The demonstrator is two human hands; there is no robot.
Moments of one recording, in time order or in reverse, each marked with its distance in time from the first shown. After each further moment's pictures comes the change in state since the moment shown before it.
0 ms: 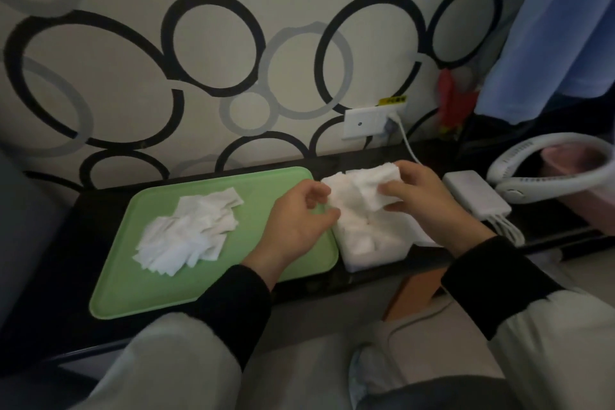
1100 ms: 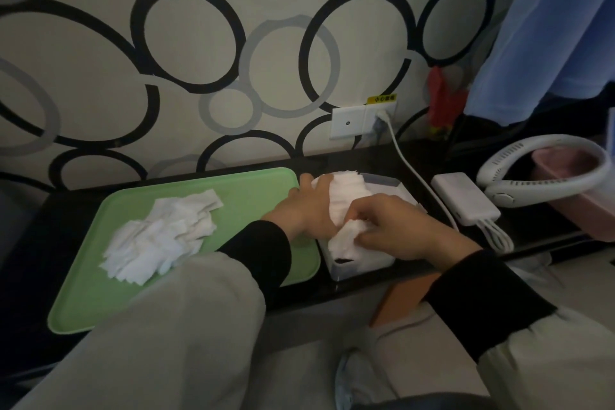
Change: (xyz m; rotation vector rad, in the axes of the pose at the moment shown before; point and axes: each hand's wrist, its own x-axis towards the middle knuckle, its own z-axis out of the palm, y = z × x) left_hand 0.062 0.008 0.041 0.691 -0.497 -0.030; right_hand -0.001 0.003 -0.004 -0.808 -0.412 -0.130
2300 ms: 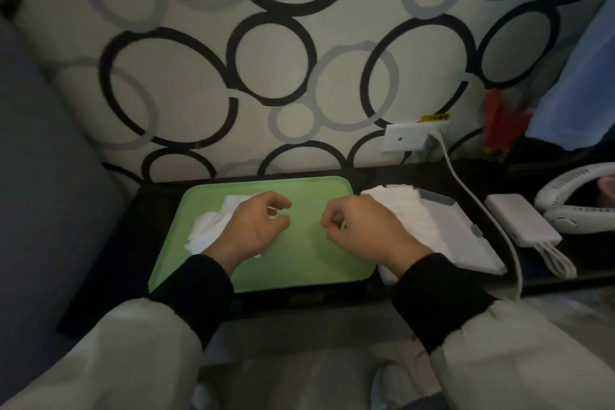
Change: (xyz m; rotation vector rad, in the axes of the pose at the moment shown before) left_hand -0.109 -0.132 -0.026 -0.476 0.466 -0.150; right_hand 0.032 -0.109 0.047 -0.063 0.142 -0.090
